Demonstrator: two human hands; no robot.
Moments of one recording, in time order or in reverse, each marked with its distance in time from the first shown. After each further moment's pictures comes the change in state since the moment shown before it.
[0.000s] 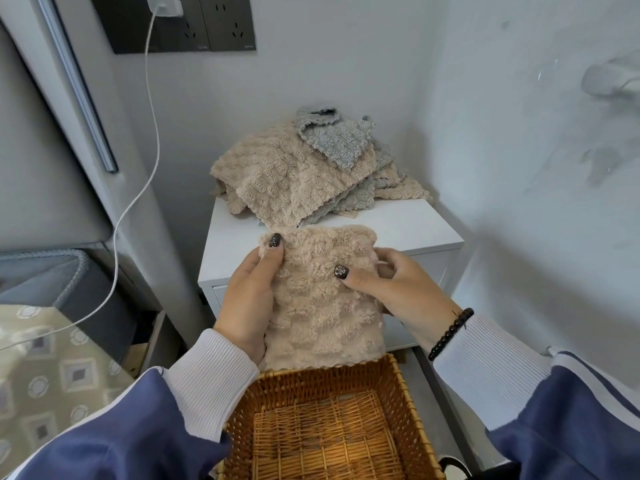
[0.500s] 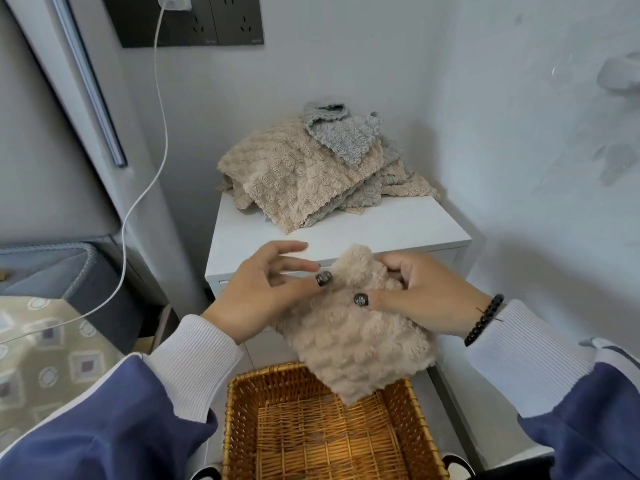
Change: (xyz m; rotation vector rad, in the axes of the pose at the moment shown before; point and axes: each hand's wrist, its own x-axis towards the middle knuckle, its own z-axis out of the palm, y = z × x) left_hand 0.014 0.008 -0.030 0.604 -0.283 0.120; right_hand -0.004 -0.008 -0.021 -0.375 -0.224 -0.176
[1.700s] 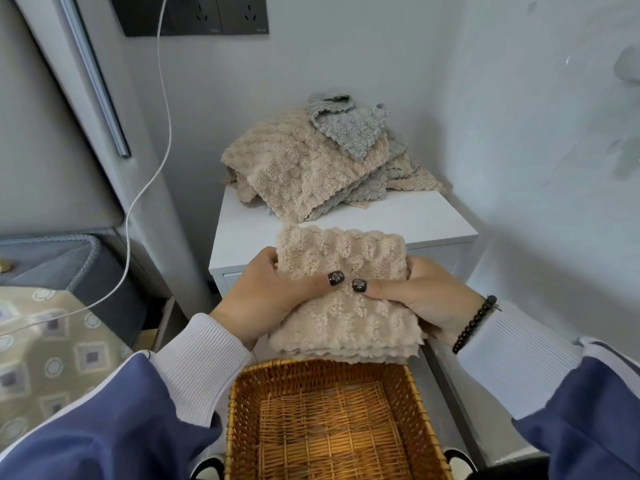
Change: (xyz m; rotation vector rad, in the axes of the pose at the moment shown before) left_hand -0.010 0.010 0.010 -0.190 0.054 -0.231; right_hand 0.000 0.002 0.016 0.569 0.027 0.199
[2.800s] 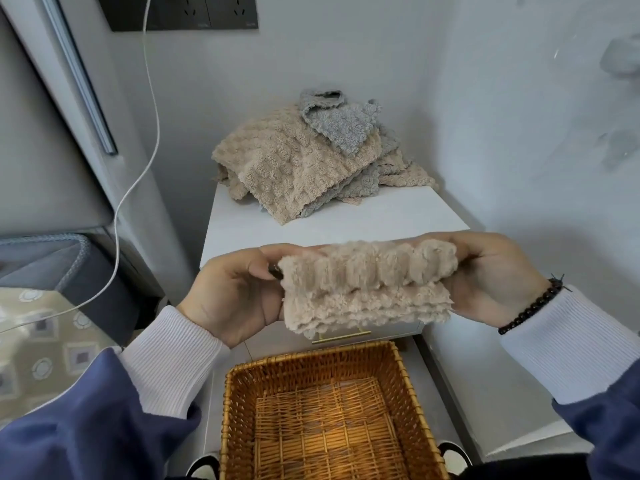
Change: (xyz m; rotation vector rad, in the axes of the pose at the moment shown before) left_hand -0.001 0.003 -0.014 -0.481 -0.550 0.111; right_hand -0.013 -0.013 -0.051 0.378 -0.250 -0.093
